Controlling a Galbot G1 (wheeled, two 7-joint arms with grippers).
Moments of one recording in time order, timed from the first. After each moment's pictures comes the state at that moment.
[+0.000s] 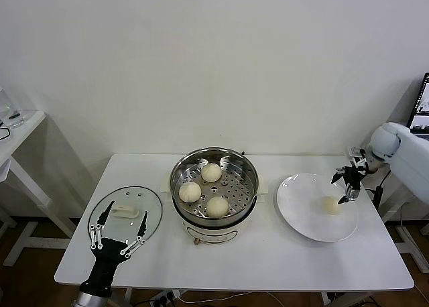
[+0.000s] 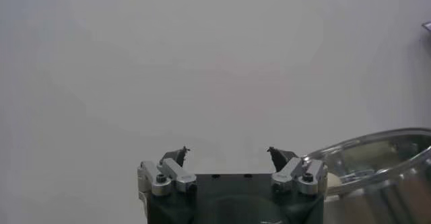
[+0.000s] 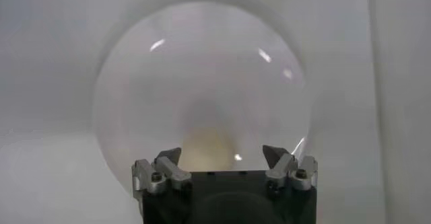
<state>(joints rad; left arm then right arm) 1.74 -1.20 -0.56 -2.07 0.10 -0.47 -0.11 0.18 0.75 -0.96 0.72 0.09 0.05 -1.19</state>
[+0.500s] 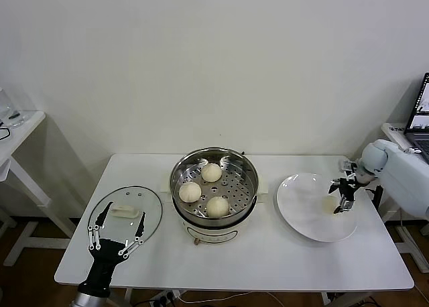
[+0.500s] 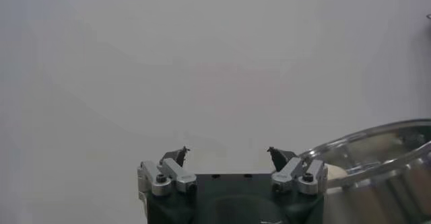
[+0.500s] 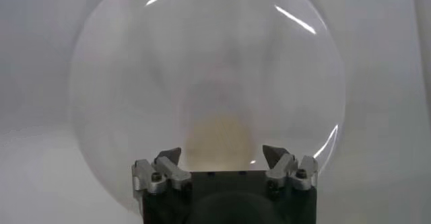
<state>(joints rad) 1.74 -1.20 -0.57 -2.06 0.10 -0.47 -0.11 0.09 0.82 -0.89 0.62 0.04 0.05 -1.14</state>
